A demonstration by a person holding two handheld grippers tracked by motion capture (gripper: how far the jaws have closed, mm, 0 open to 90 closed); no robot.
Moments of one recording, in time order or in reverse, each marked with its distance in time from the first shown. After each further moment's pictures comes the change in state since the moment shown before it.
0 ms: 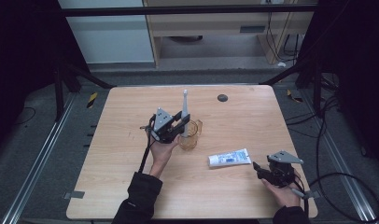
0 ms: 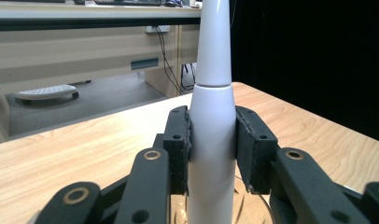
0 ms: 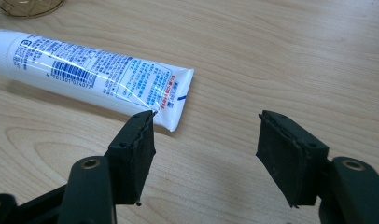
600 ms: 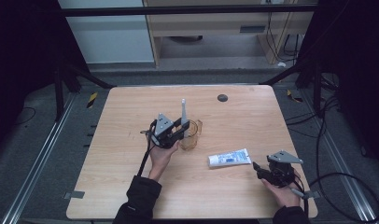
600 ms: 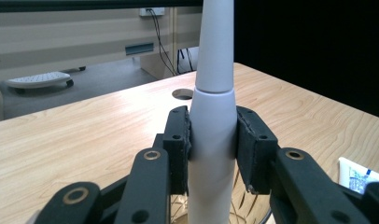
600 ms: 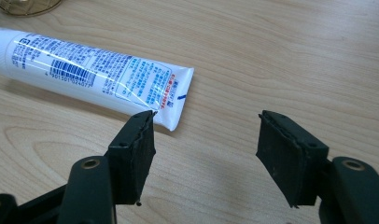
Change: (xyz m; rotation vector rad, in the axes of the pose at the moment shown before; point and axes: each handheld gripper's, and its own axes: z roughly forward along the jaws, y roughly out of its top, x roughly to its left) left arm 0.001 -0.017 -0.003 0.060 -0.013 0.009; right arm 0.000 0.000 0.001 0.008 -0.005 0.000
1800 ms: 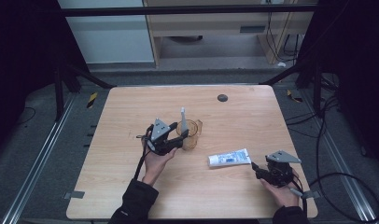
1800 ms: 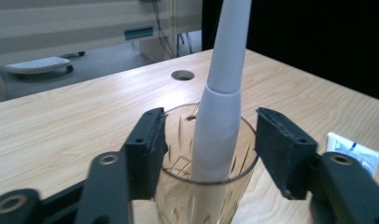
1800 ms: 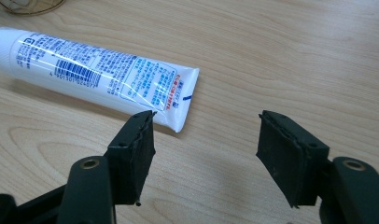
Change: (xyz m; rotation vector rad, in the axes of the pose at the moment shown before) left arm -0.006 -0.002 -0.025 0.072 0.010 0.007; right arm 0.003 0.002 0.002 0.004 0.005 -0.006
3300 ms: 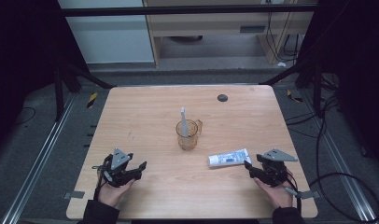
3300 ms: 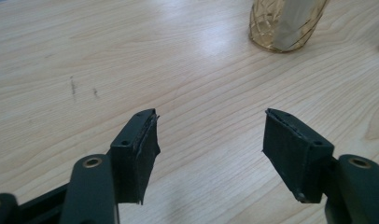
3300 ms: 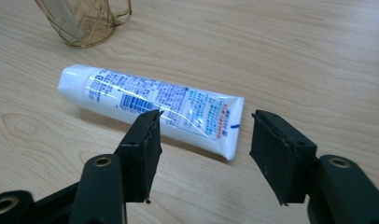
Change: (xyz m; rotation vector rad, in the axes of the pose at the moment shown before) left arm 0.043 -0.074 -0.118 0.285 0.176 -0.001; right arm 0.023 0.018 -0.008 -0.035 0.087 0.029
